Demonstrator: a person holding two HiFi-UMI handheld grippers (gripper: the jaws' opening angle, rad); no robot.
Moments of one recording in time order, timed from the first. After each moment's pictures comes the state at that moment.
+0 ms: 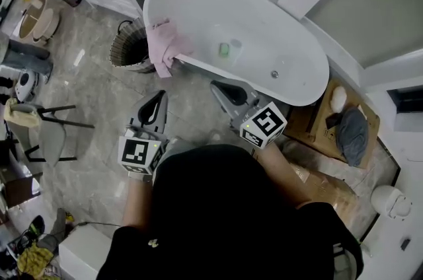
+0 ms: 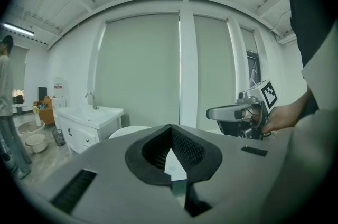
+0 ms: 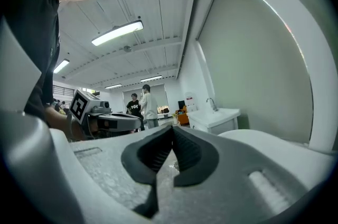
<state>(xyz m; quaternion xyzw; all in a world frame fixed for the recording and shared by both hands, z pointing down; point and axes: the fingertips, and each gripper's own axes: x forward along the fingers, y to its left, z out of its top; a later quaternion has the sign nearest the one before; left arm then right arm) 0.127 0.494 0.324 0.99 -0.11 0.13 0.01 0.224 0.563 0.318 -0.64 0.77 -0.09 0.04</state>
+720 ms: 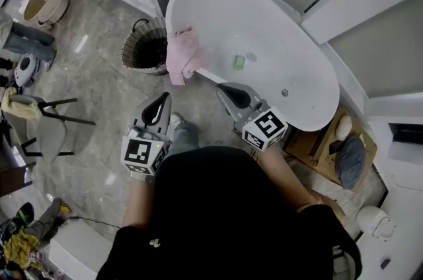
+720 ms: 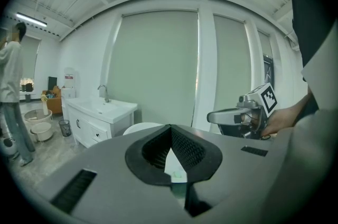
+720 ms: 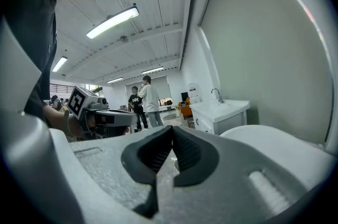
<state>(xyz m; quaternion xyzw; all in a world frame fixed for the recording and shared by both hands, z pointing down) 0.117 0.341 0.357 0.98 -0.15 0.13 0.05 0.226 0.404 0.357 -0.61 0.78 -0.12 0.00</state>
